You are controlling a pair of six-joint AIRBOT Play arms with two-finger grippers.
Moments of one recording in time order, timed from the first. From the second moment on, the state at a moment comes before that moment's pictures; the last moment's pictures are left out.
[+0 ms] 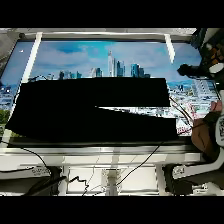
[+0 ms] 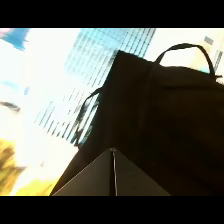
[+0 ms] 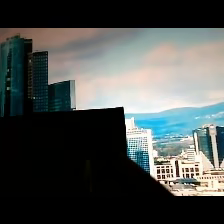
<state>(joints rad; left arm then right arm) 0.71 -1.45 1.47 1.22 -0.98 -1.19 -0.34 -1.57 1.52 -1.10 0.83 1.16</state>
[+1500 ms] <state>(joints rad) 1.22 -1.48 0.84 0.72 -1.02 -0.89 -0.34 -1.12 1.52 -1.18 1.04 1.18</state>
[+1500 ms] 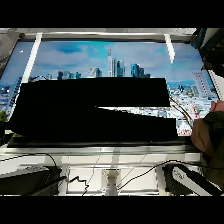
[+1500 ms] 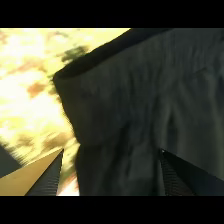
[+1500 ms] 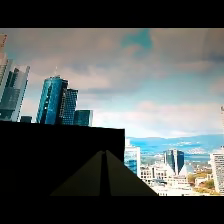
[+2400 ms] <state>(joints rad) 1.11 -1.53 0.84 0.50 -0.98 -0.64 -0.34 -0.64 0.68 -1.29 1.56 1.62</state>
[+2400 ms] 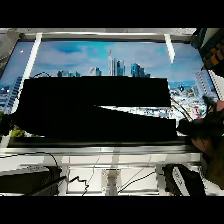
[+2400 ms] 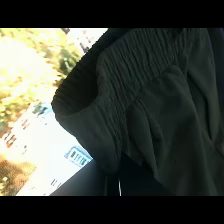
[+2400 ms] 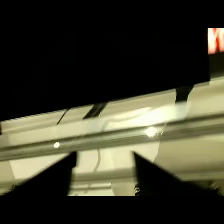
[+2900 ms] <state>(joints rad) 1.10 -1.53 0.84 0.49 -1.00 -0.64 -0.34 -0.64 0.42 -1.28 1.37 1.82</state>
